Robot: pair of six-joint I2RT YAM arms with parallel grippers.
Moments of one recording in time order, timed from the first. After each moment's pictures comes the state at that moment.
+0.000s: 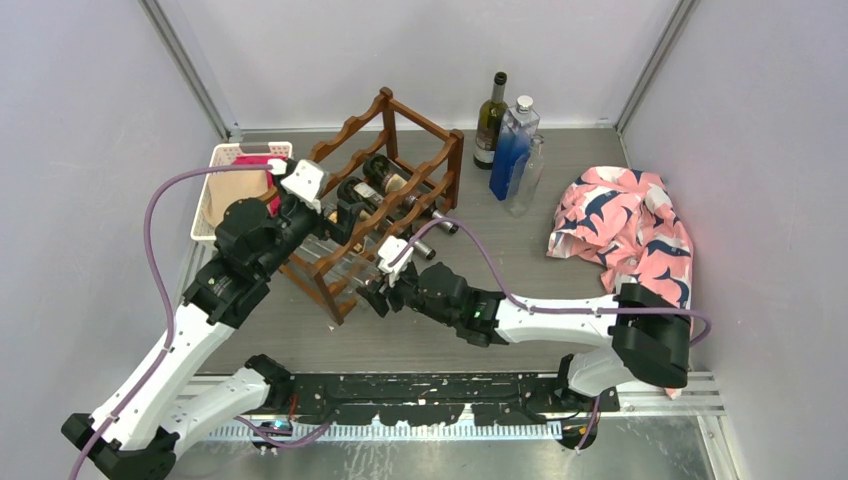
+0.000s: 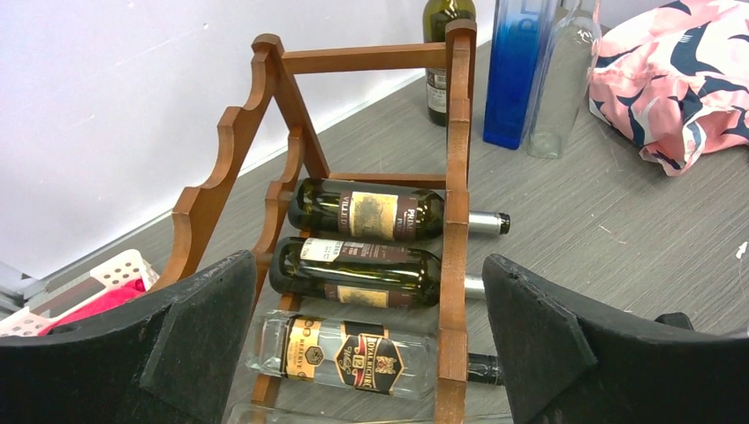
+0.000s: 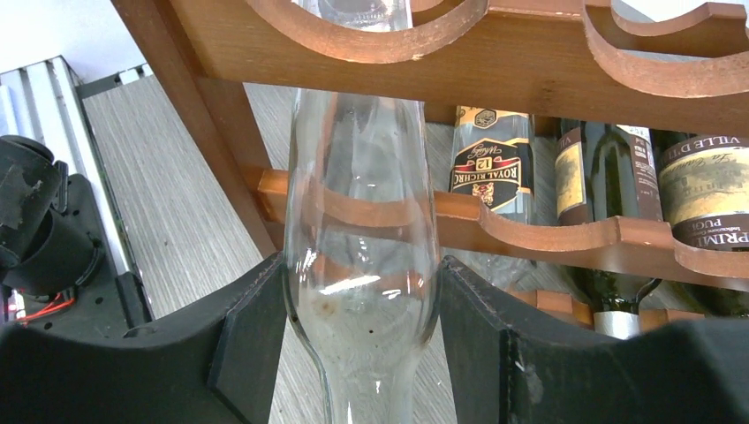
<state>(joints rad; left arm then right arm) -0.57 0.83 1.01 -0.21 -0.02 0.16 1.19 1.39 0.77 0.49 0.19 0.02</state>
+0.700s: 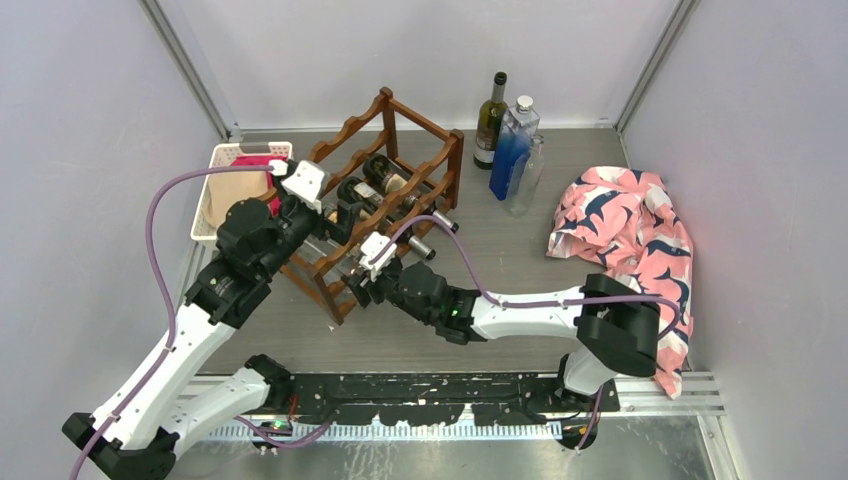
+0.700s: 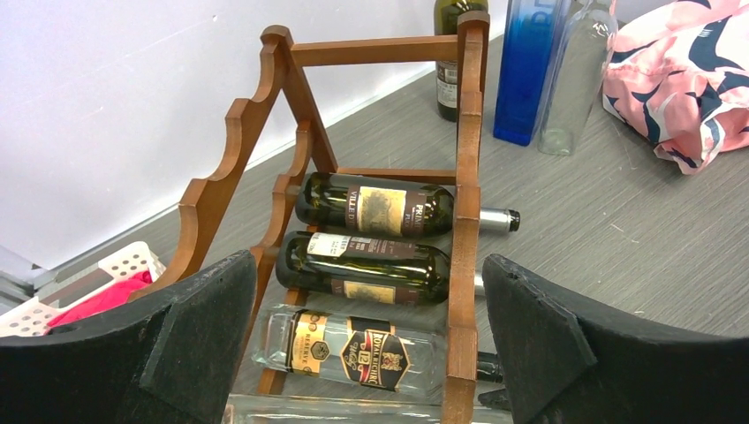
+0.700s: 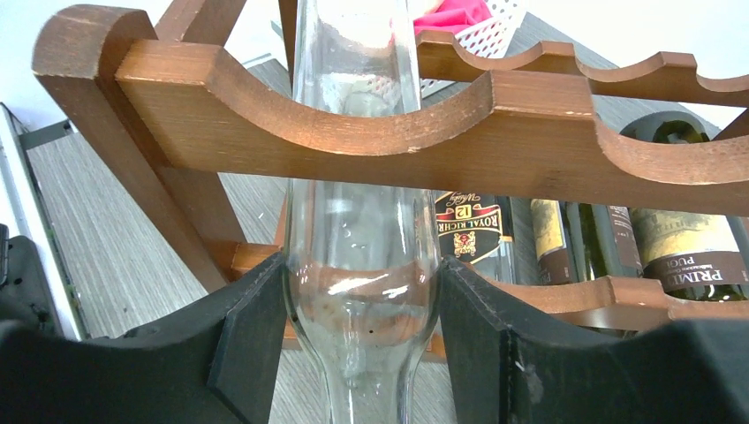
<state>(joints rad) -0.57 0.83 0.99 -0.21 -0.05 0.16 1.23 1.54 0.86 0.61 0.31 -0.03</state>
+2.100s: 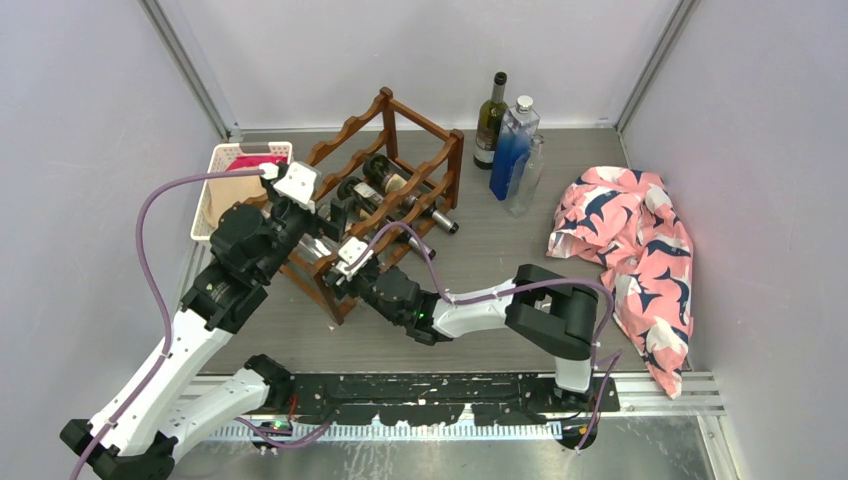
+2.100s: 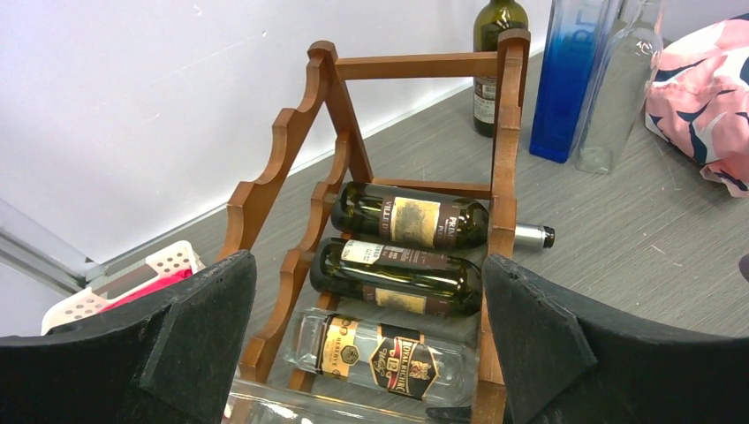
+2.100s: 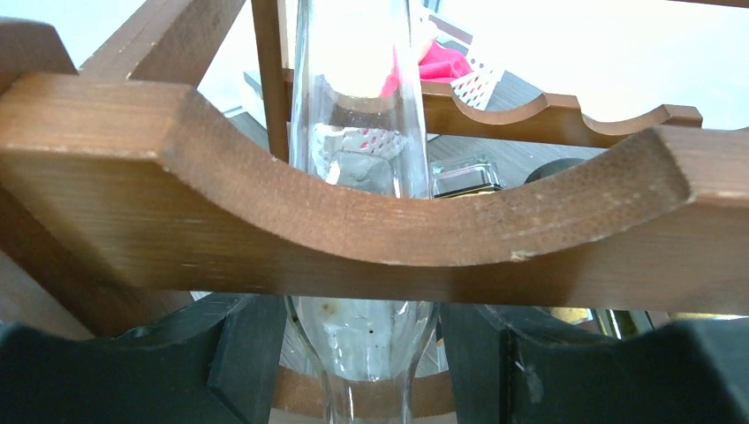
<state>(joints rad) -0.57 0.80 0.98 -0.17 -0.12 0.20 1.24 1.85 0.97 0.95 0.39 -0.12</state>
